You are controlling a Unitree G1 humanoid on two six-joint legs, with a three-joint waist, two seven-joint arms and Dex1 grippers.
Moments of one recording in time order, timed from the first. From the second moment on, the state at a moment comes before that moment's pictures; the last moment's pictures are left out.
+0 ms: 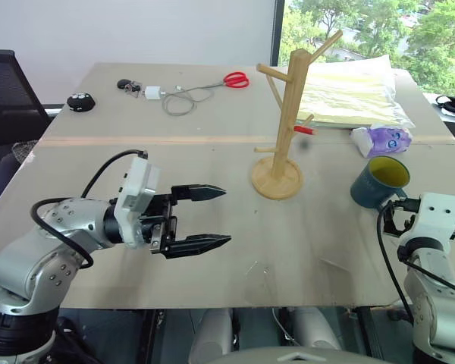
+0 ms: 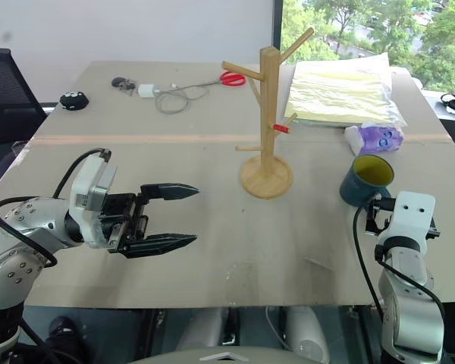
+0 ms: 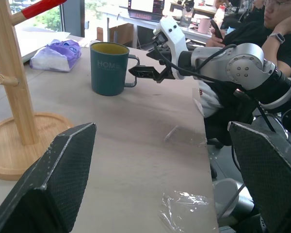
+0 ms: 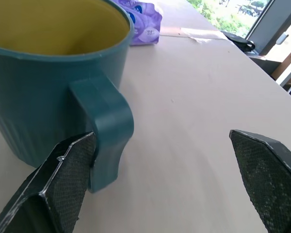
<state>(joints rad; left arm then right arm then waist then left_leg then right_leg) -0.11 0.86 0.24 -0.55 -0.93 0.63 -1.11 0.11 -0.14 -0.26 -0.71 0.01 0.82 -0.11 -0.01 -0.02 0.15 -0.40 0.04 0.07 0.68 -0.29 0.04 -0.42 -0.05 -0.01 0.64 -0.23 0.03</state>
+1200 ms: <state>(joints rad) -0.09 0.83 0.27 -0.55 -0.93 0.60 -1.03 0.03 -0.27 -0.37 -0.47 0.18 0.59 0.15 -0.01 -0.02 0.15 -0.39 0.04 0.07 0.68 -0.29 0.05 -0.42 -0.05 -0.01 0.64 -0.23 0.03</state>
